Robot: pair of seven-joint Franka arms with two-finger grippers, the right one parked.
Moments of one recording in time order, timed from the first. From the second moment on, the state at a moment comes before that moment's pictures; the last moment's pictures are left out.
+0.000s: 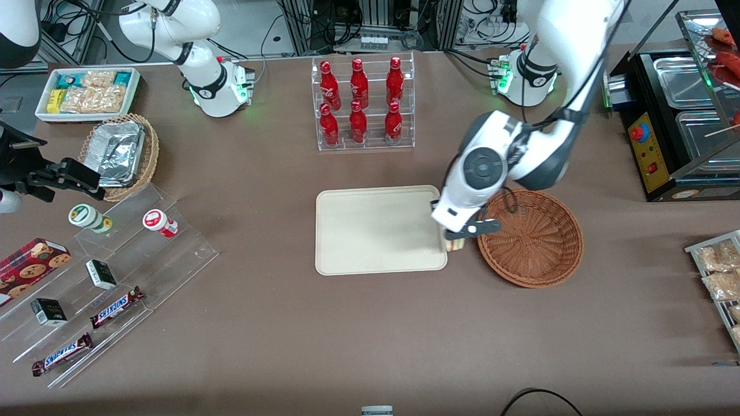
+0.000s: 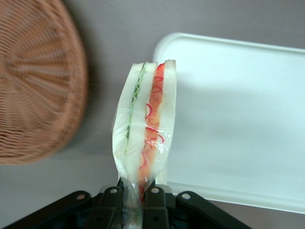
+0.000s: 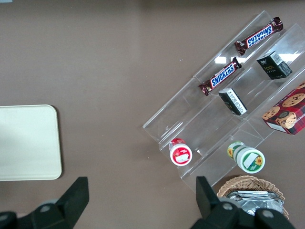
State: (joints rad) arm -0.36 0.42 -0.27 -1.77 0.03 2.01 -0.80
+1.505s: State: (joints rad) arm -0.60 0.76 -0.27 -1.44 0.15 2.04 -1.06
